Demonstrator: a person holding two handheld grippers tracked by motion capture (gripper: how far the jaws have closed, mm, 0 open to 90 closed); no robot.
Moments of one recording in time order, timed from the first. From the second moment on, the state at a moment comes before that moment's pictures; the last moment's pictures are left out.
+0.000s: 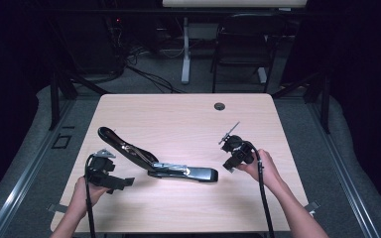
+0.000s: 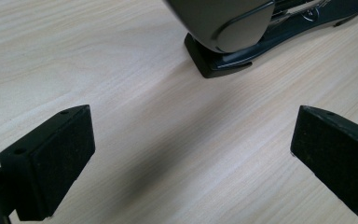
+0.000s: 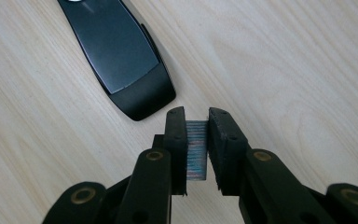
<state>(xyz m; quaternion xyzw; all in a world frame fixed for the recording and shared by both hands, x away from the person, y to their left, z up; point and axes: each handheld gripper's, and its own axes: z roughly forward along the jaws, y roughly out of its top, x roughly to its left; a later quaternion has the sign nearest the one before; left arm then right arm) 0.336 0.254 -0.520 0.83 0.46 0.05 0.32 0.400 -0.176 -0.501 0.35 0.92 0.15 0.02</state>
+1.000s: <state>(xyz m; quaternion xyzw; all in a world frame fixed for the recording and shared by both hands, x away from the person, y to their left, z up) 0.339 0.260 -0.520 0.82 0.46 0.04 0.34 0.415 -0.130 -0.477 0.31 0.93 0.21 0.05</state>
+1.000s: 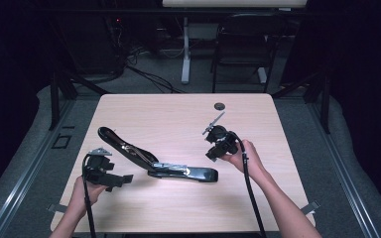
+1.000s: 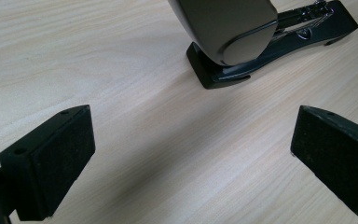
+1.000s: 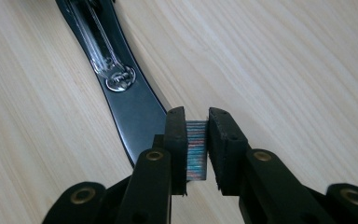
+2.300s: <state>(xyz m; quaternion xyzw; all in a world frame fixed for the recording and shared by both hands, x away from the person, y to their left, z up) 0.339 0.258 -0.521 0.82 0.46 0.04 0.34 0.417 -0.089 -0.467 0.26 0.94 0.23 0.03</state>
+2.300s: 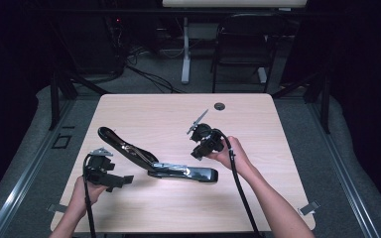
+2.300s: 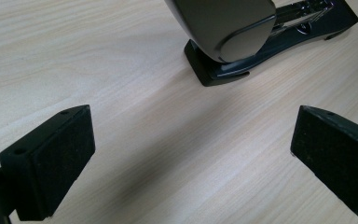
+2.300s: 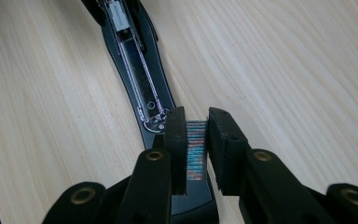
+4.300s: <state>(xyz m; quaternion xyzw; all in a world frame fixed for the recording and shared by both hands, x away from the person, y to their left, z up) 0.341 0.256 -0.525 0.83 0.46 0.03 0.32 0.427 -0.030 -0.492 0.10 0.97 0.22 -0.01</state>
